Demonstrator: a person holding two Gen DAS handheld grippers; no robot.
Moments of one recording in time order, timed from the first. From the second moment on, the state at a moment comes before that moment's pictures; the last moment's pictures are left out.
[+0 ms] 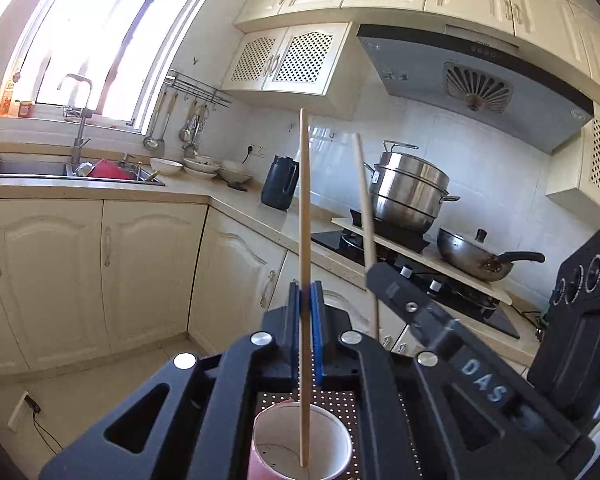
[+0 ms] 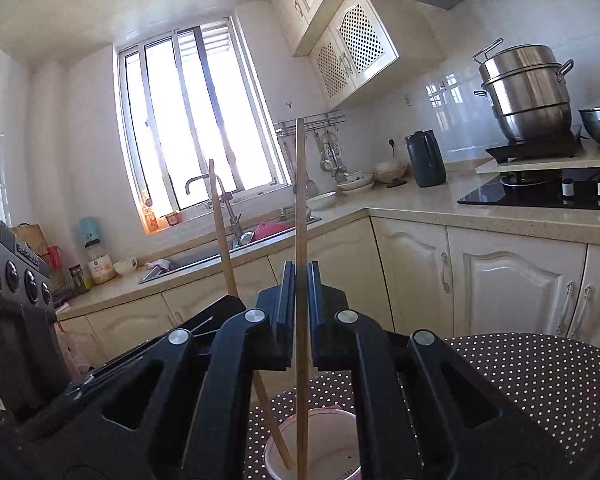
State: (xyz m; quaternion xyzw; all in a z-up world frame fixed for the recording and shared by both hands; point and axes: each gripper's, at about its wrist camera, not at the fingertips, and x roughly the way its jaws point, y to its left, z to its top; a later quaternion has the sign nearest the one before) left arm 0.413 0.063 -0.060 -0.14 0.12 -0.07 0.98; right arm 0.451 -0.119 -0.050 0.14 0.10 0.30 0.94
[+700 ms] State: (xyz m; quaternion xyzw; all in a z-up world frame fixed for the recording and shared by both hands) left arm 0.406 0.061 -0.097 -0.11 0.16 -0.07 0.98; right arm 0.442 -0.115 -0.095 0.12 0.11 0.32 0.93
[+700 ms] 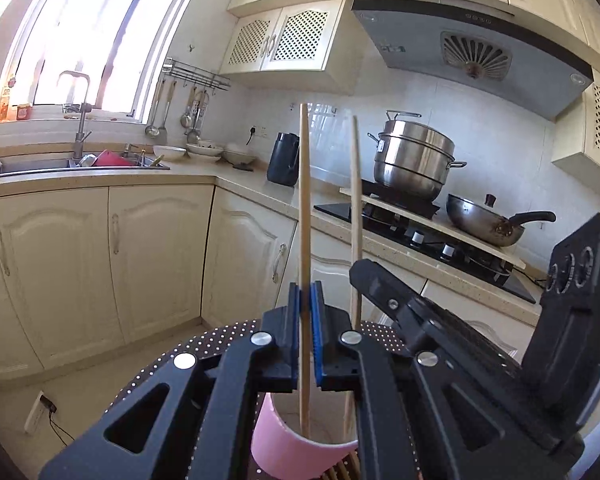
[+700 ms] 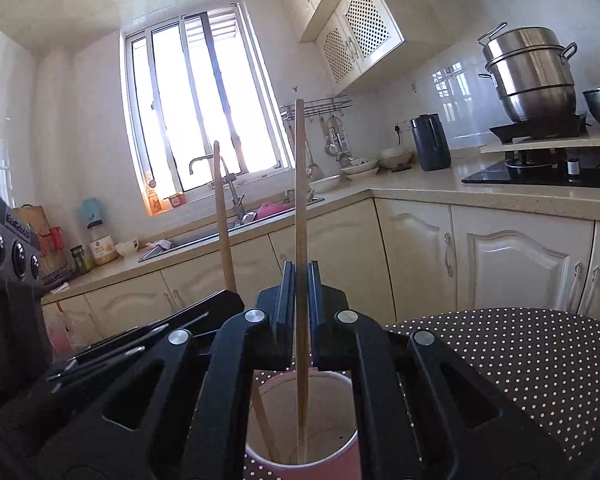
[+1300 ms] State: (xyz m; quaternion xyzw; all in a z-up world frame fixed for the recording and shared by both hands) left arm 0.389 0.057 -0.110 -0.06 0.21 -0.07 0.97; right arm 0.408 -0.108 -0.119 0.05 0.17 0.32 0.93
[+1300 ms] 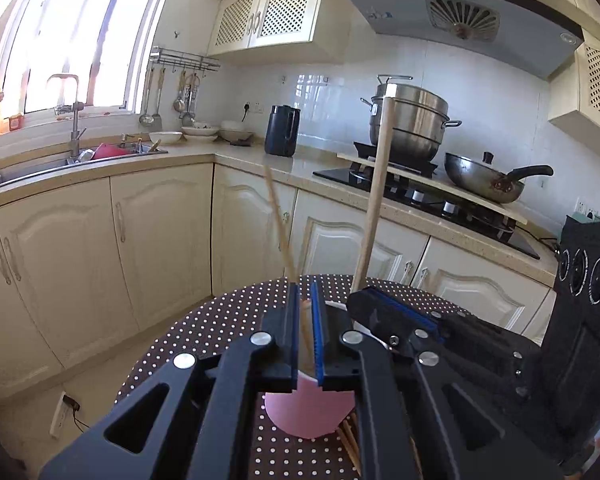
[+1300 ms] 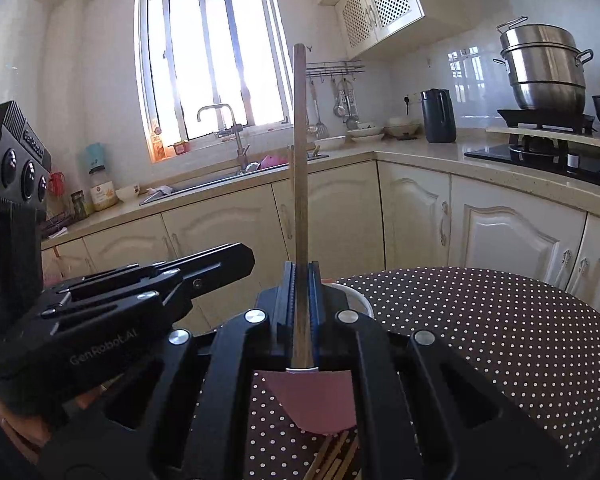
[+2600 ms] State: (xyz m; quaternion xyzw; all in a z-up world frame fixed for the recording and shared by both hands) left arm 0.253 0.051 -0.041 -0.03 0.17 0.00 0.99; right arm 0.301 -0.145 -0.051 0.07 0.16 0.30 0.94
